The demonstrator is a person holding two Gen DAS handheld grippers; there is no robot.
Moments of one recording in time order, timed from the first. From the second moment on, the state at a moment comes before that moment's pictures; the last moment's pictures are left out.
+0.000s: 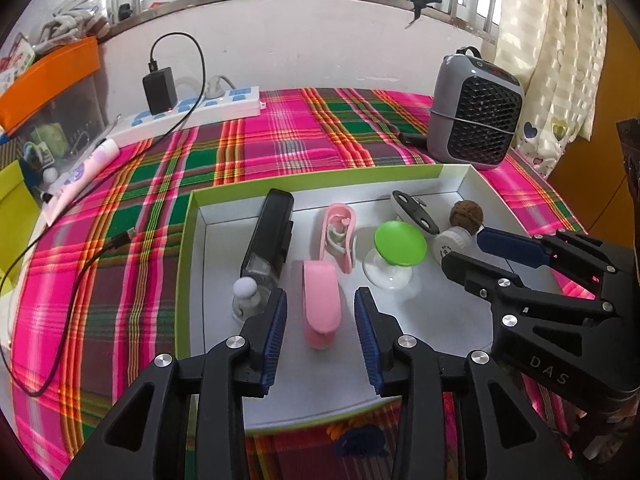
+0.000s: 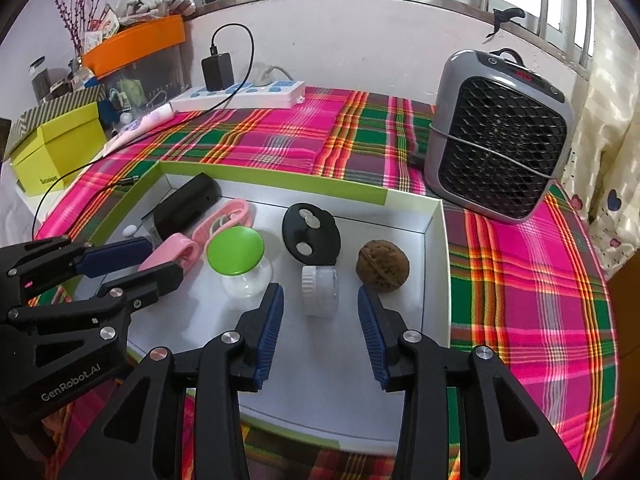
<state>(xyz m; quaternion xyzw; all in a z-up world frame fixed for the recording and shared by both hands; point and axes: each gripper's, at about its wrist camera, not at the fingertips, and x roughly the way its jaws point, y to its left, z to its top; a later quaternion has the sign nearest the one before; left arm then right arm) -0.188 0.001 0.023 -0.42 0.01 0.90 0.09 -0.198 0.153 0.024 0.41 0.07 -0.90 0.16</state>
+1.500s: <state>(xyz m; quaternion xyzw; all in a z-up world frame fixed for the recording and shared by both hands) -0.095 -0.032 0.035 -0.40 -0.03 0.91 0.08 -0.091 0.137 0.031 0.39 0.05 -0.89 0.25</state>
